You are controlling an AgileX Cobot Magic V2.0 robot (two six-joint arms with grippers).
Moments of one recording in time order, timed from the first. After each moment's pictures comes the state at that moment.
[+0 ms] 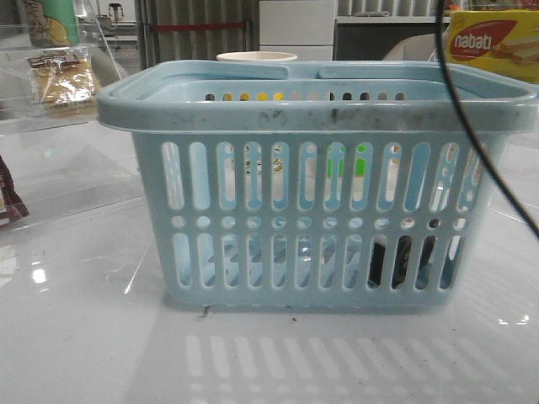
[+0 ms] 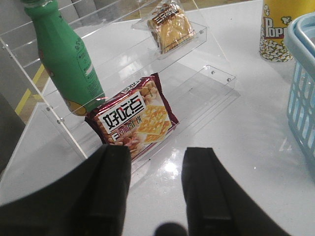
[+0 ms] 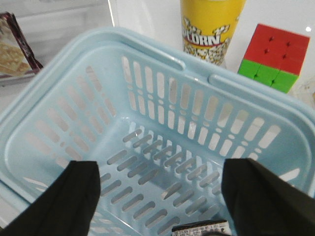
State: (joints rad) left arm -0.09 0.45 -0.66 0.12 0.69 0.05; right arm 0.47 1.26 -1.24 0.10 0.64 0.00
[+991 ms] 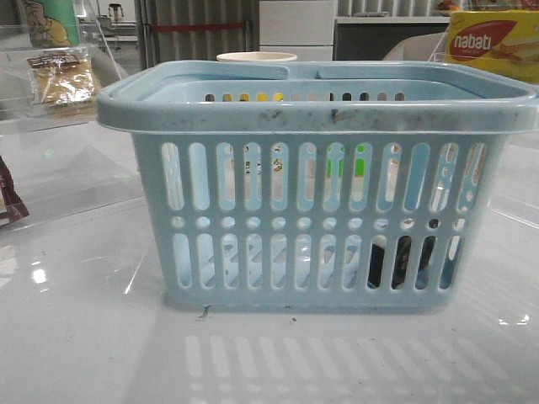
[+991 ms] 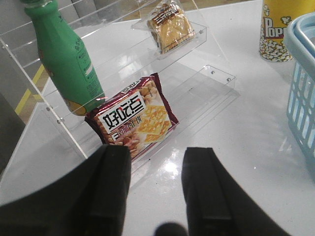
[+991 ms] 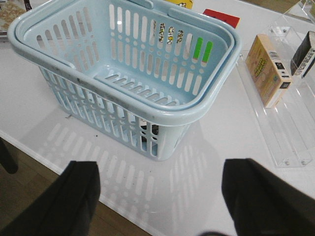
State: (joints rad) left arm -0.09 0.45 -0.66 0.12 0.69 0.05; right arm 0.47 0.41 -0.79 -0.03 0.91 0.00
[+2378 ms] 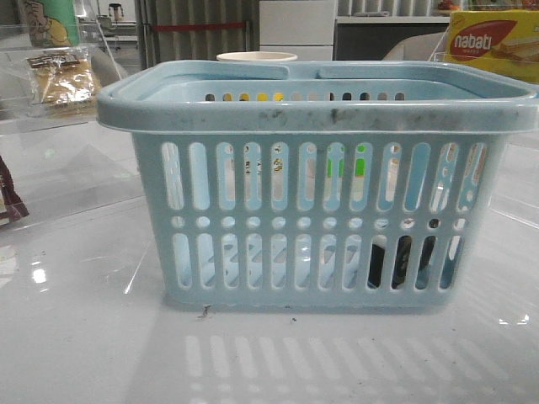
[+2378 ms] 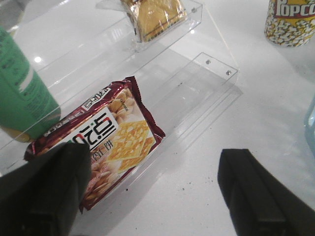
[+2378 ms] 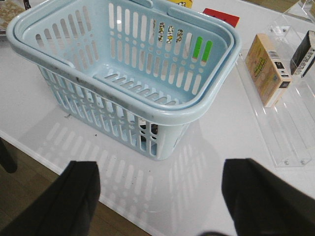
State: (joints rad) left arm -0.09 1.07 -0.76 0.09 0.34 0.05; right arm 0.47 0.41 -0.78 -0.03 0.91 0.00
